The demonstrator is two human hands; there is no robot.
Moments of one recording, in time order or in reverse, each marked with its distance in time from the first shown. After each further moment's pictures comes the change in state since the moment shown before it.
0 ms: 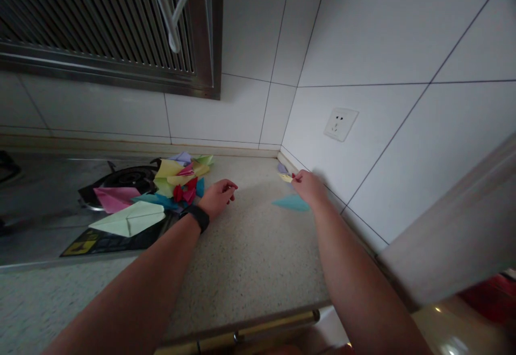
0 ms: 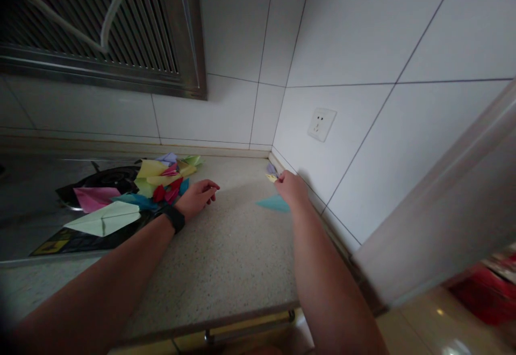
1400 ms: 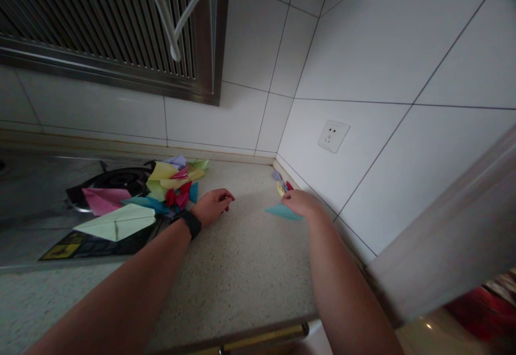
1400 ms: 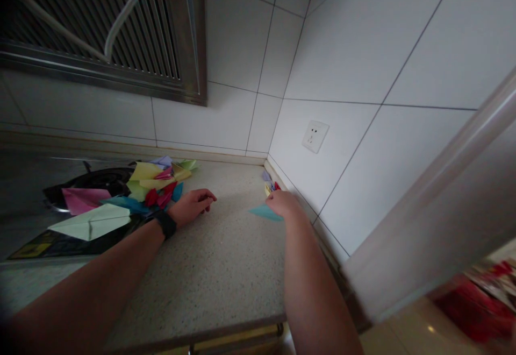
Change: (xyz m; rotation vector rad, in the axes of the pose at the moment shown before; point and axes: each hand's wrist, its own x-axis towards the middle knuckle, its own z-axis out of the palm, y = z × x) left_hand -0.005 0.004 -0.001 0.178 -0.148 0.021; right_hand -0.006 -0.004 -0.012 -0.209 -0.501 -0.133
